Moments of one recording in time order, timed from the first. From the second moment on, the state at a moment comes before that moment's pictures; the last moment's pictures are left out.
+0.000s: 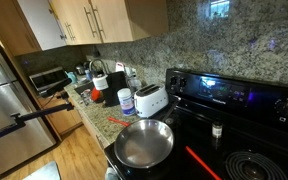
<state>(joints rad) -1.60 -0.25 1.34 -1.50 -0.06 3.09 0.13</state>
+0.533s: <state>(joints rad) -2.05 -0.27 1.77 -1.33 -0.01 2.97 0.16</state>
